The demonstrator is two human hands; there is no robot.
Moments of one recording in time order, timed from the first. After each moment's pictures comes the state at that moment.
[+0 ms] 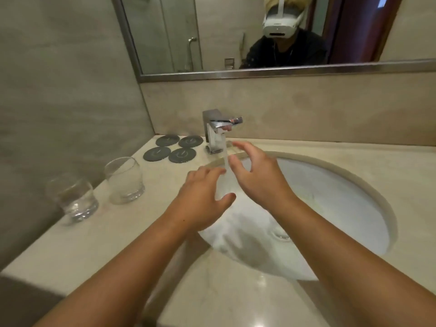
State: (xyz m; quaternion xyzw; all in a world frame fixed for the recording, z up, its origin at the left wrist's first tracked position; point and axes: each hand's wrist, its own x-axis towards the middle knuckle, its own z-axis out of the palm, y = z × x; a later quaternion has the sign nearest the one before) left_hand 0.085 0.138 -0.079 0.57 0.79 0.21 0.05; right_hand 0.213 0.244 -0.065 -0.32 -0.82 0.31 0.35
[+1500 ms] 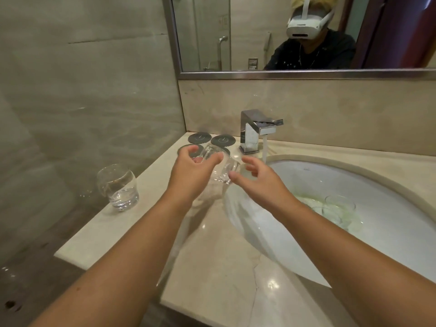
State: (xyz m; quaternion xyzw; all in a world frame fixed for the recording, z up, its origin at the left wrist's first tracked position) left_hand 0.002 0.117 -0.058 0.26 0.76 0.57 0.18; right_hand 0.143 0.220 -0.087 -0.34 -0.76 0.47 0.27
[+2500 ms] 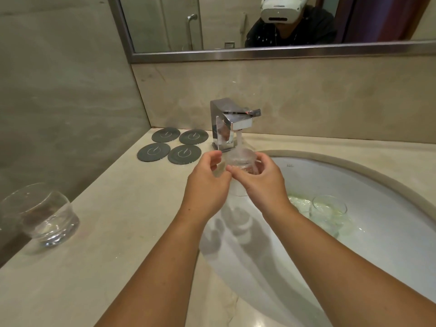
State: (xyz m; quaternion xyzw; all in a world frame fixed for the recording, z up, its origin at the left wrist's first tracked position) left_hand 0.031 0.214 -0.116 0.40 0.73 0.53 0.17; right_hand 0.133 0.302 -0.144 -0.41 -0.63 0.52 0.41
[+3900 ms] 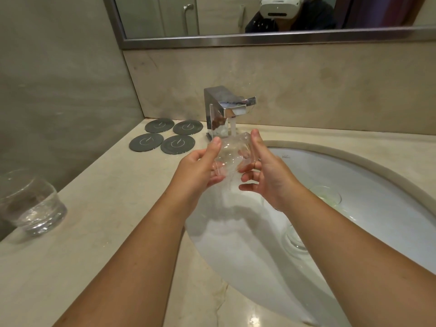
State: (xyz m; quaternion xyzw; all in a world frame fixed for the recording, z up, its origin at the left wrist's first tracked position) left_hand 0.027 0.215 -0.114 0.27 0.63 0.63 0.36; right_hand 0.161 0.311 -0.119 -0.37 -0.52 0.71 0.30
